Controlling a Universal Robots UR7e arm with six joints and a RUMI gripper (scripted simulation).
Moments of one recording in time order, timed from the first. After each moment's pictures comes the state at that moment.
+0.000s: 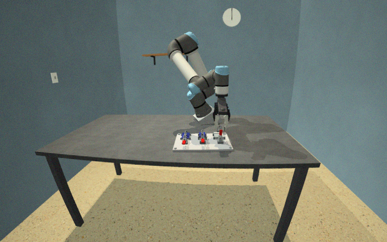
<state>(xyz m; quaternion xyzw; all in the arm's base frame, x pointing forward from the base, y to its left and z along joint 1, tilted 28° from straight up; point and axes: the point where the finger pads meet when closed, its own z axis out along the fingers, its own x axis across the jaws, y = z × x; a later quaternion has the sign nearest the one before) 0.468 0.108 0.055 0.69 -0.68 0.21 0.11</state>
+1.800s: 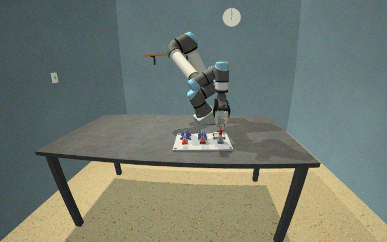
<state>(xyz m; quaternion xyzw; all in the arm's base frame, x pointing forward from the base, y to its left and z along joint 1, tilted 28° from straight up) 0.463 0.118 0.075 0.69 -0.68 0.21 0.12</state>
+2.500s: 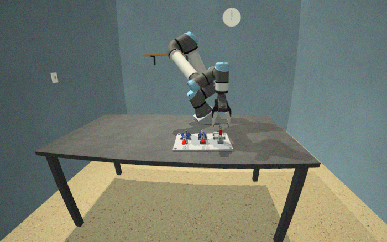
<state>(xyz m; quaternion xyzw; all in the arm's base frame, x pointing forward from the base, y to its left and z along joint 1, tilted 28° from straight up) 0.464 0.116 0.072 0.69 -0.68 0.21 0.12</state>
